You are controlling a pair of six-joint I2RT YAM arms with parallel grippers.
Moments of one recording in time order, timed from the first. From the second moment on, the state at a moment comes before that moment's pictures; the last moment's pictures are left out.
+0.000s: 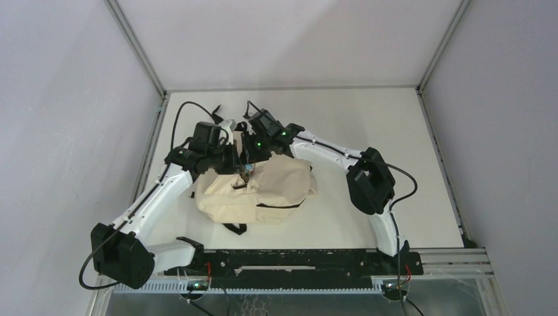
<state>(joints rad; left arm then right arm) -0.37 1.20 1.01 -0.69 0.22 -0.34 0.86 2.07 1.77 -0.52 -0.21 0.56</state>
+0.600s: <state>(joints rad) -0.37 1.20 1.01 -0.70 0.20 -0.34 0.74 1.75 1.36 -0.45 -0.10 0.57</state>
